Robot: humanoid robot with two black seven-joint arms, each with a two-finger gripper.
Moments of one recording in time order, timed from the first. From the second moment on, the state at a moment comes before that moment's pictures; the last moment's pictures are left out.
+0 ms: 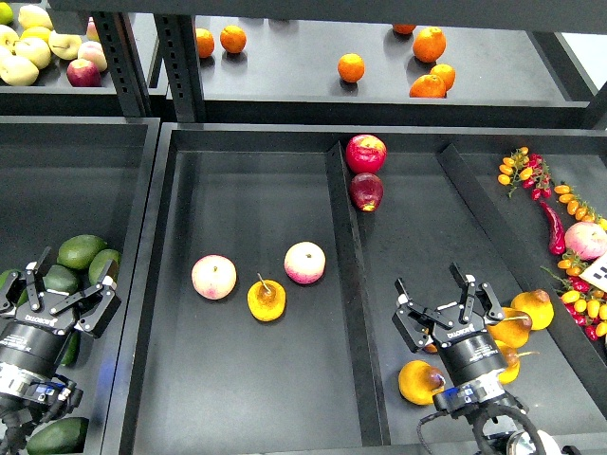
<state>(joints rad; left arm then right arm) 0.27 0.00 -1.63 -1.33 -0.42 -0.49 0.49 -0.14 0.01 1.35 1.26 0.37 0.46 -0.33</state>
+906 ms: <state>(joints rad) 0.27 0.00 -1.62 -1.38 -0.37 -0.49 0.49 0.04 0.02 1.31 1.28 0.29 0.22 -0.32</state>
